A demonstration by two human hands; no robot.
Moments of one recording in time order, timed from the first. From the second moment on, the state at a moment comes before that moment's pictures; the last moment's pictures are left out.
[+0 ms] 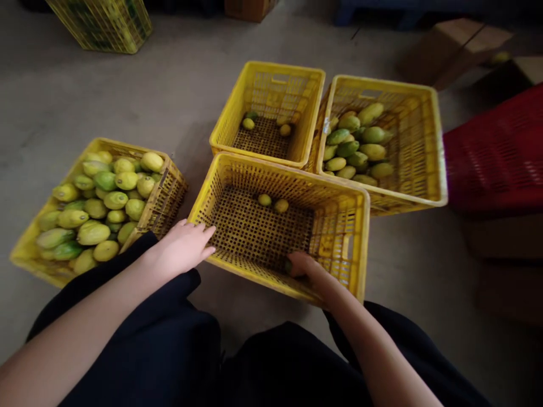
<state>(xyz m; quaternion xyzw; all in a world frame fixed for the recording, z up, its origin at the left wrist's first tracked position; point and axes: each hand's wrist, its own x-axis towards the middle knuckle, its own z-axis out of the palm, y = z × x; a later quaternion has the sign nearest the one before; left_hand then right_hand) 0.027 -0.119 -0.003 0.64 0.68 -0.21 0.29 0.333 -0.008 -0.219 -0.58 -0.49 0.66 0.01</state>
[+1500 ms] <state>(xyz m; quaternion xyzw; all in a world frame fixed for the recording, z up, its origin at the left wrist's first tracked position) 0.162 0.094 -0.267 0.61 0.74 -0.14 0.24 0.474 -0.058 -0.001 -0.62 0.01 0.67 0.40</state>
